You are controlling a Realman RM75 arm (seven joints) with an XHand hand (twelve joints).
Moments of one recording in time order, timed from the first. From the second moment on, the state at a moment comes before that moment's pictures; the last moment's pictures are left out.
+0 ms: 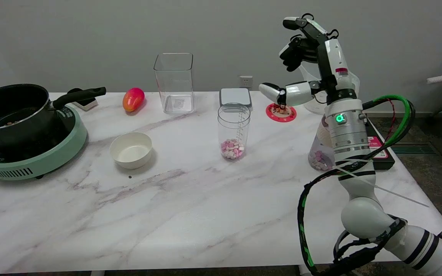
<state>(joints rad) -0.01 -1.00 -1.94 1.75 1.18 0.91 0.10</state>
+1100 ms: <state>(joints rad) 0.00 -0.97 -1.96 1.73 1.26 0.83 0.27</state>
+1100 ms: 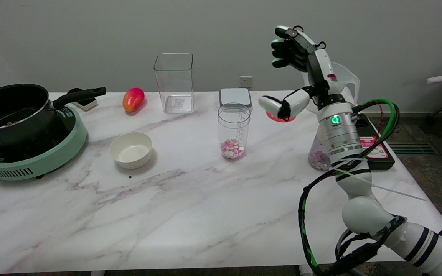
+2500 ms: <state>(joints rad) 0.16 -1.11 -2.08 1.32 1.15 0.76 0.81</state>
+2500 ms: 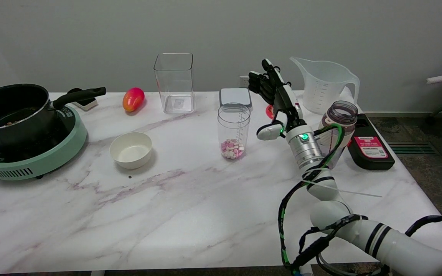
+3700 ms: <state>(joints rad) 0.25 -1.26 -2.13 0.97 1.05 0.80 0.99</state>
